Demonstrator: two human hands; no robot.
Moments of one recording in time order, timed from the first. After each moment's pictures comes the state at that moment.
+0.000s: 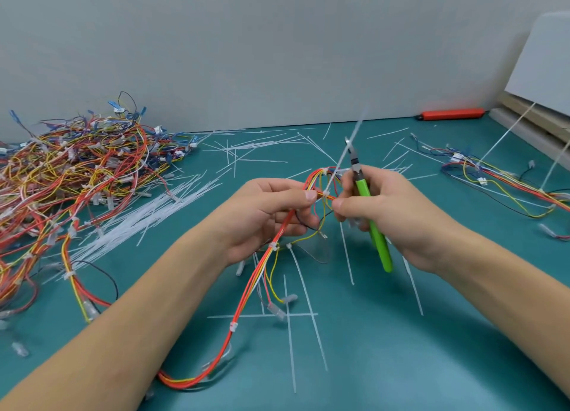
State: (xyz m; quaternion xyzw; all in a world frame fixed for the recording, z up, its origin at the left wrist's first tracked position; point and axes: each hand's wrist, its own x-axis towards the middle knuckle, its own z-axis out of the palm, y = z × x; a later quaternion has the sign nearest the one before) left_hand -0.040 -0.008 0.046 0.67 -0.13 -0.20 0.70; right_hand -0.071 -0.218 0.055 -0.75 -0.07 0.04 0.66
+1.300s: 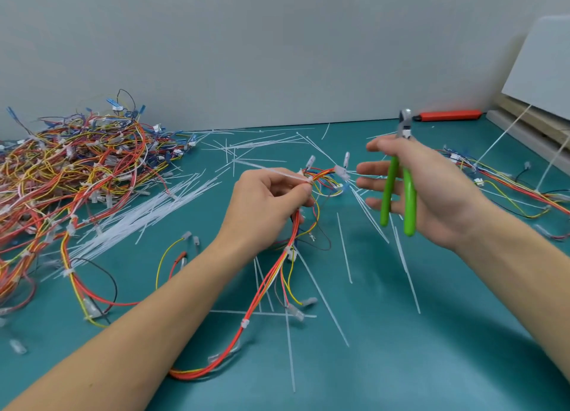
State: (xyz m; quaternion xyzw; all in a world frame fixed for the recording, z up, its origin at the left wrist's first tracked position) left_hand -0.041 -0.025 0.033 0.77 -0.14 0.08 0.62; right_hand -0.056 -0.245 0.072 -0.68 0.03 0.00 0.74
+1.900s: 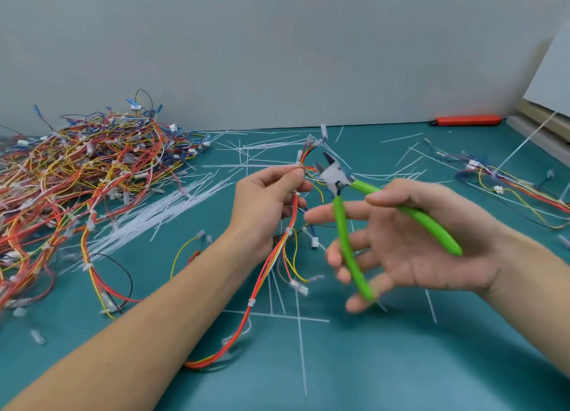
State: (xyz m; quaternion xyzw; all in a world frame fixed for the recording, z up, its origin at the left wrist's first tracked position) left_hand -0.030 -0.021 0.030 0.62 0.00 0.04 0.79; right_hand -0.070 -0.241 0.062 -0.44 -0.17 0.52 0.71
